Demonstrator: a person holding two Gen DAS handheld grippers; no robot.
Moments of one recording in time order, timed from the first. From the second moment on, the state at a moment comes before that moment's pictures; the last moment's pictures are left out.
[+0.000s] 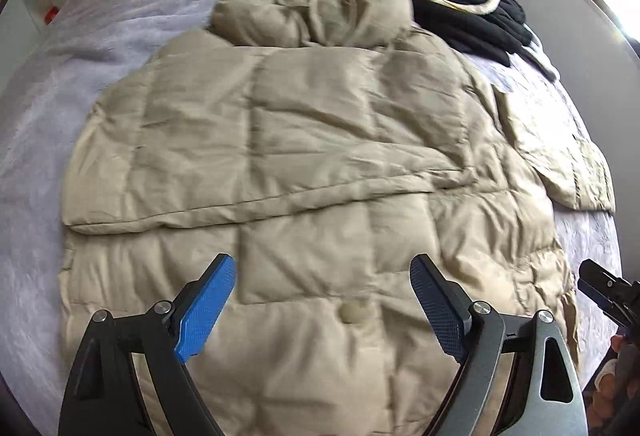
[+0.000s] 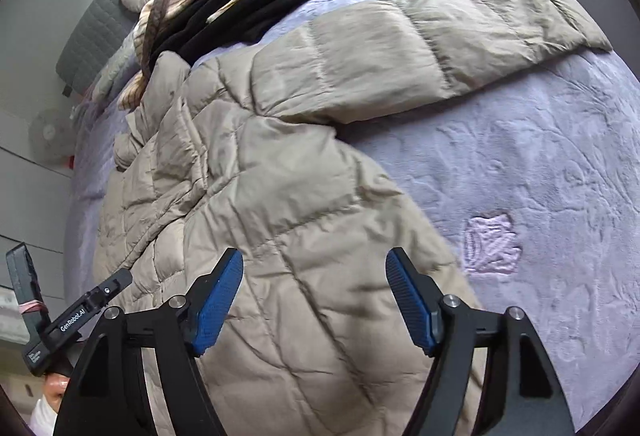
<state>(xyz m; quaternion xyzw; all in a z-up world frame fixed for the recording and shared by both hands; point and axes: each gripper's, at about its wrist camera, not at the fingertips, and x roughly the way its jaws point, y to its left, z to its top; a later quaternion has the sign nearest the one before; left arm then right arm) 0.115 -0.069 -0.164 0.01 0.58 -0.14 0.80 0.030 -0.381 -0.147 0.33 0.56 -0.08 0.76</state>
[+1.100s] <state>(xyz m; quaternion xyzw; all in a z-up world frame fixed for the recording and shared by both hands) 0.118 -0.164 -0.167 0.04 0.60 -0.14 0.79 0.019 -0.622 -0.225 0.61 0.38 -0.17 0.68</state>
